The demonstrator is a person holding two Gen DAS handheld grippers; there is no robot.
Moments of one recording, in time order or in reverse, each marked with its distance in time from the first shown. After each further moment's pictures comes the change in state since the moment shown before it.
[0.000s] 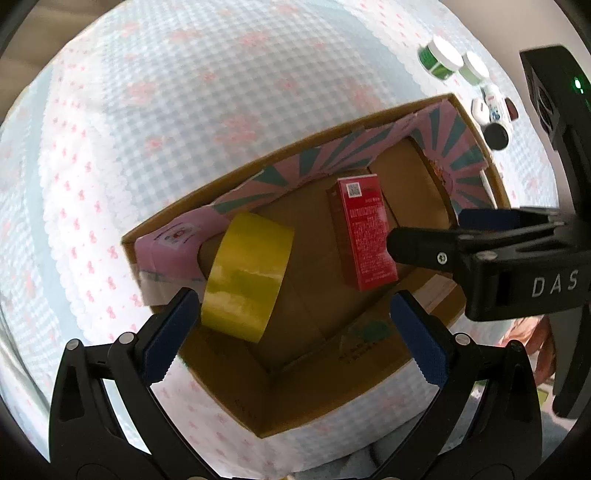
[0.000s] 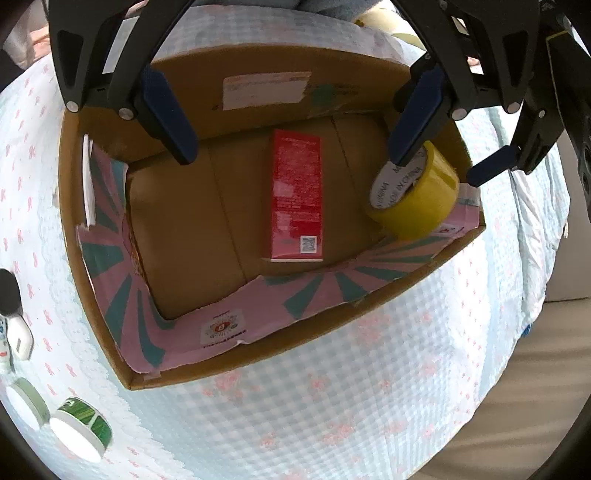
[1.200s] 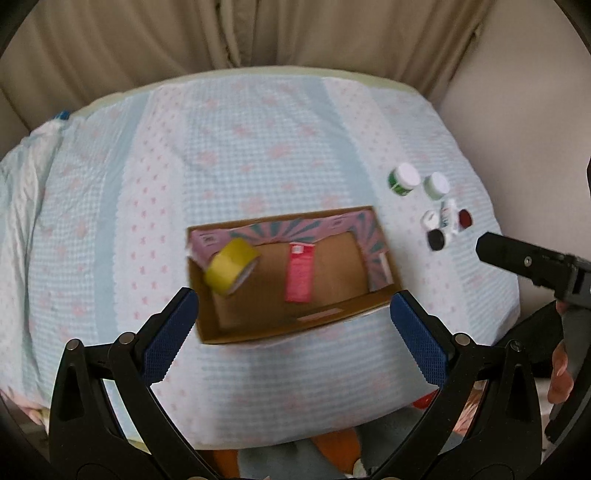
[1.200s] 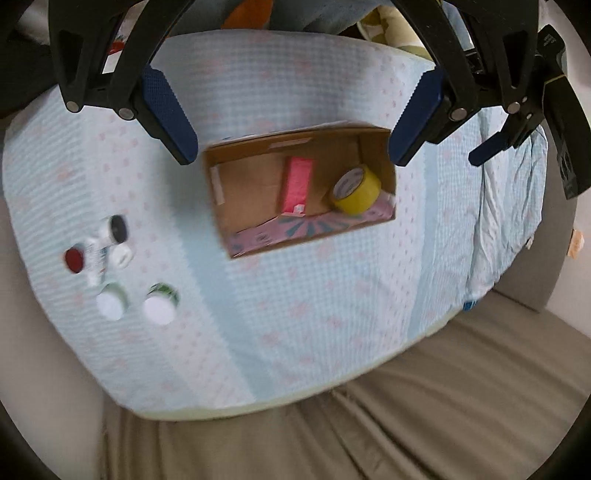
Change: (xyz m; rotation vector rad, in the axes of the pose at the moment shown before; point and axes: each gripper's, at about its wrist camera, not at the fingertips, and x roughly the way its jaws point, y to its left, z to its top) left arm -0.200 -0.088 -0.075 -0.275 -0.381 0.047; right arm -0.228 -0.011 -0.087 -0.162 -0.374 -0.026
